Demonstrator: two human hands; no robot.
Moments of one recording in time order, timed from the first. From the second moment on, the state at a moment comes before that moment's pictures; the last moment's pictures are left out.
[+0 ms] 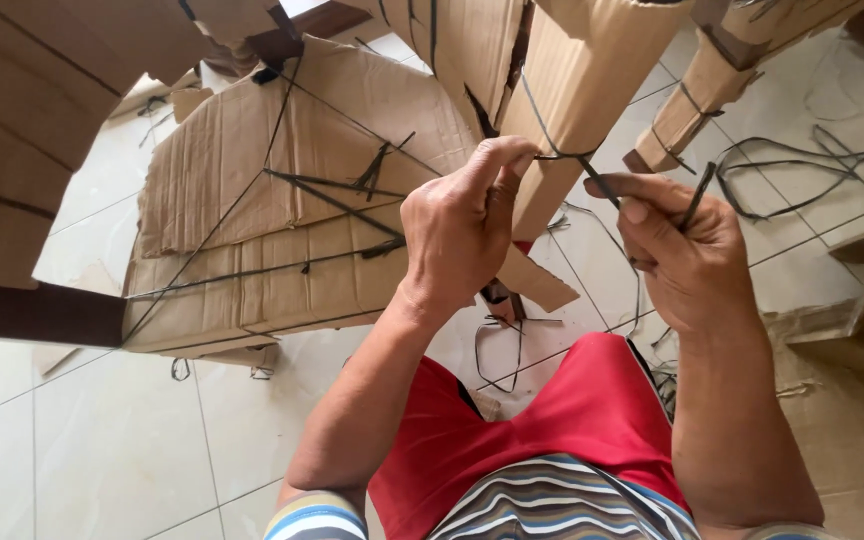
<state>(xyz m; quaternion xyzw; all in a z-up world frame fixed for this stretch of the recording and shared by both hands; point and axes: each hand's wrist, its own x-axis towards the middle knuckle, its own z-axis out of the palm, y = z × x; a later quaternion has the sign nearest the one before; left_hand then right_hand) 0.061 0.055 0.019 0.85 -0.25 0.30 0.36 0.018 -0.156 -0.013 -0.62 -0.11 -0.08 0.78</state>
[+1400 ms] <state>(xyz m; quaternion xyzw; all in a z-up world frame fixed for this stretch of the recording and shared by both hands) 0.030 0.024 0.024 0.74 -0.22 0.22 0.60 0.007 -0.135 -0.005 -0.79 -0.27 -0.17 0.53</state>
